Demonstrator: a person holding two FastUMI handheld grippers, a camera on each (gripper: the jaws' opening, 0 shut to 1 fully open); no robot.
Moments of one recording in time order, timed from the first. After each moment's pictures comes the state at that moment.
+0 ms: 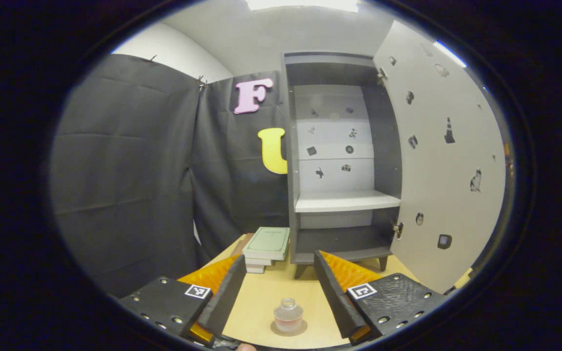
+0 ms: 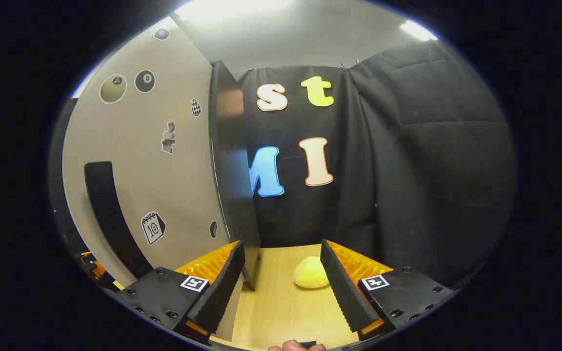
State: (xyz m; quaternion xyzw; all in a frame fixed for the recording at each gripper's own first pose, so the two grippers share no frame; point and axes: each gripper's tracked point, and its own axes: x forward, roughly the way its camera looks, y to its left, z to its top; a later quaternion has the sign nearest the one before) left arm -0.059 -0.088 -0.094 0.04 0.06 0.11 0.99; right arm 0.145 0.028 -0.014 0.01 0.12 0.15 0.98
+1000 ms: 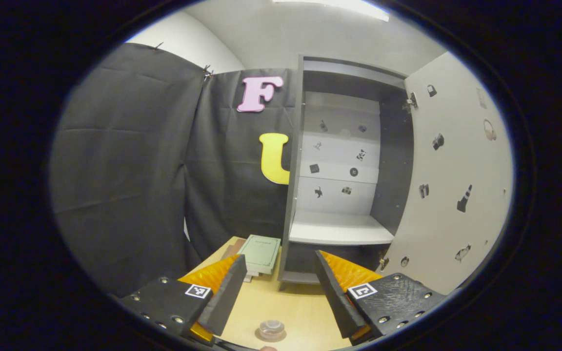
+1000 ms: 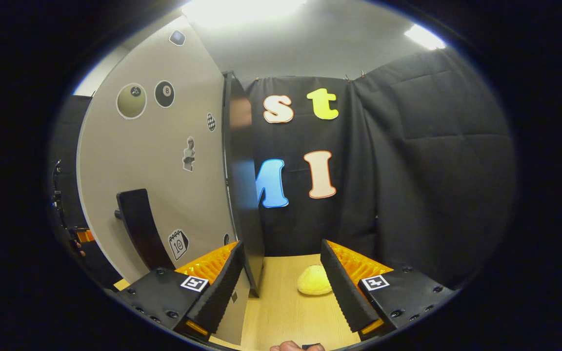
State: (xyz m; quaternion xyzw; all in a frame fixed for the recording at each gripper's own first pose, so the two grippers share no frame) left arm 0.004 -0.073 0.006 -0.01 0.08 0.07 0.99; right arm 0.118 0.045 0.009 0.01 0.09 0.13 0.99
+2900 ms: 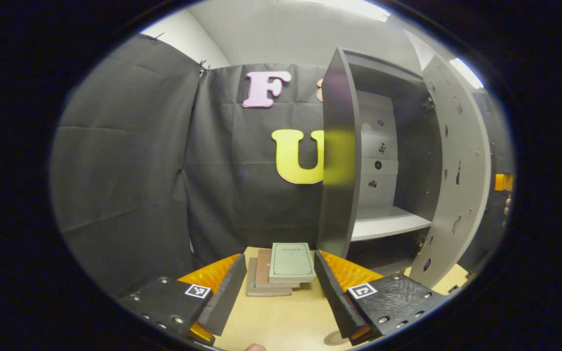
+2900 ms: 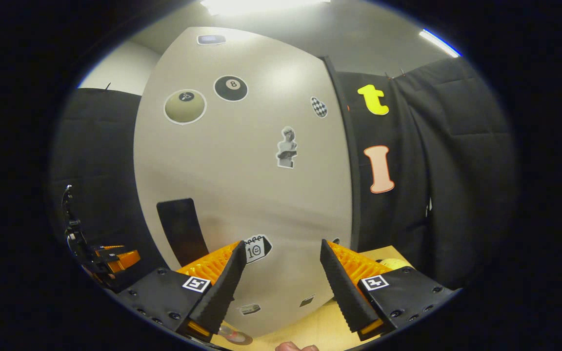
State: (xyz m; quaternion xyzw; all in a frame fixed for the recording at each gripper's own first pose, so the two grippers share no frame) left arm 0.048 0.116 -0.019 0.03 0.07 0.03 1.00; right arm 0.090 0.330 -0.009 0.03 0.10 0.22 0.97
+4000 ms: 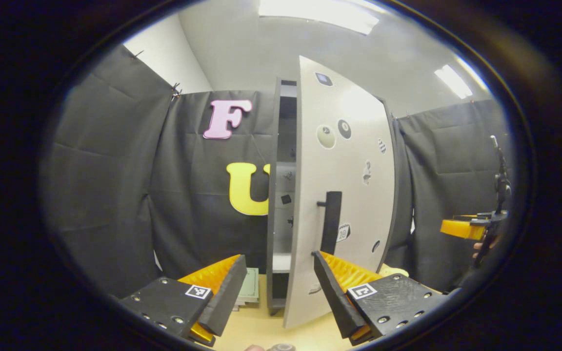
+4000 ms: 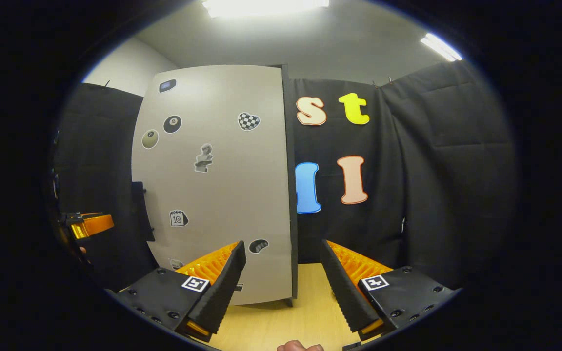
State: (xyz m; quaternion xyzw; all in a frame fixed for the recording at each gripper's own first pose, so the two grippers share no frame) left arm 0.018 -0.081 0.068 0.00 -0.01 -0.04 1.00; right arm 0.125 0.175 -0.001 -0.02 0.07 0.18 0.98
